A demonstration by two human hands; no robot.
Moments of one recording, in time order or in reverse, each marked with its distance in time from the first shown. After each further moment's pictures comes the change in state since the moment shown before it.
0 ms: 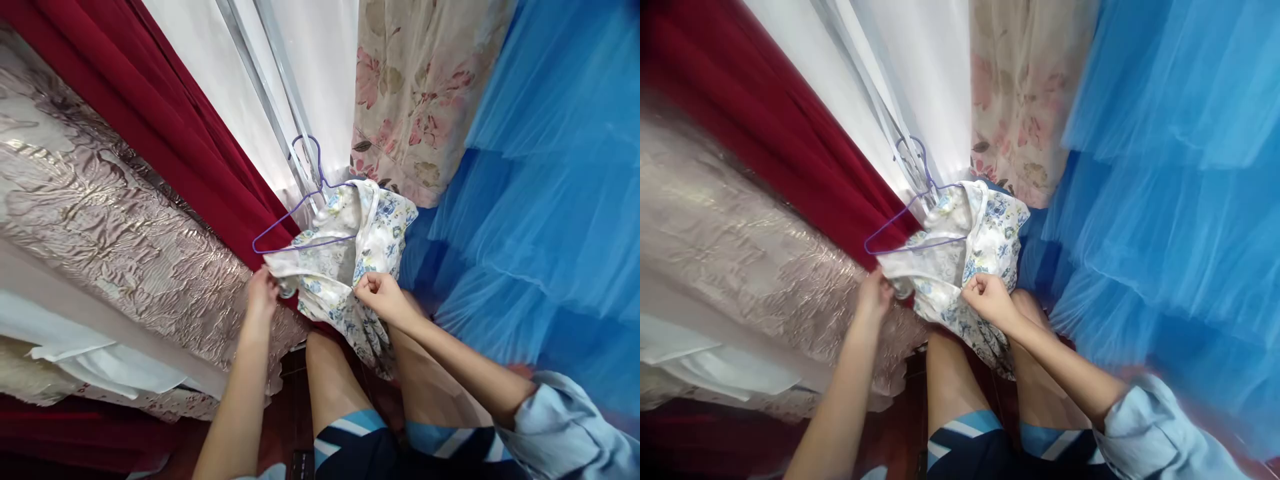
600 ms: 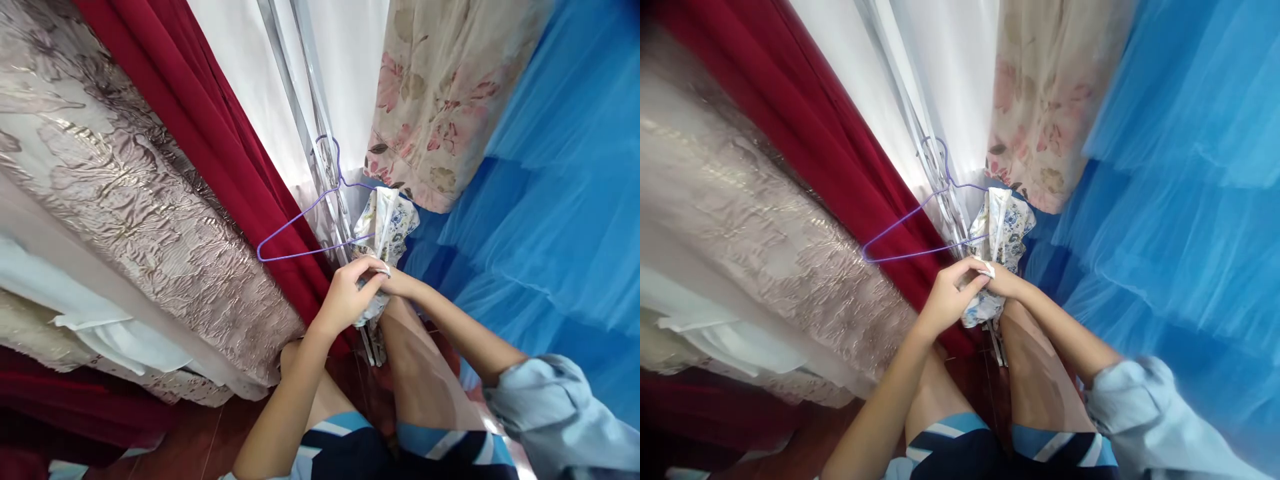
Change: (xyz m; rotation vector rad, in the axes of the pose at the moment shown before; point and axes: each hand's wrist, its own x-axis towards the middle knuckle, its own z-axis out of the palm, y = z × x) left_hand -0.120 0.038 0.110 0.339 -0.781 0.465; right_hand 0.054 0.008 -0.023 -0.169 -0.383 -0.231
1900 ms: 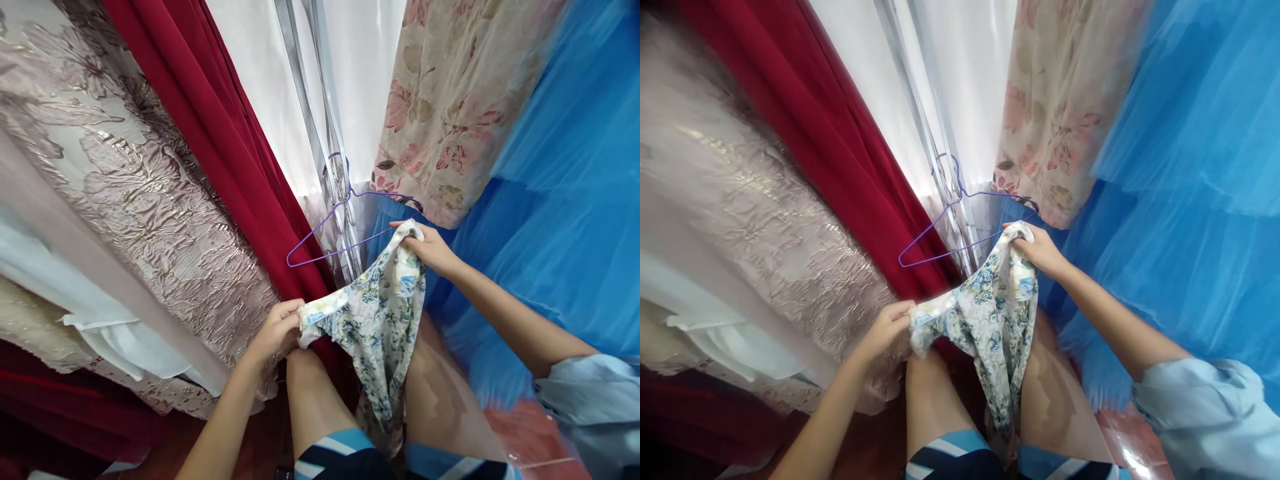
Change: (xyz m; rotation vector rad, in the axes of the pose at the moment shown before) left_hand -0.088 -0.060 -0.113 -0.014 0.009 -0.461; right_hand 0.016 -0.038 -0.092 -0.026 0.428 0.042
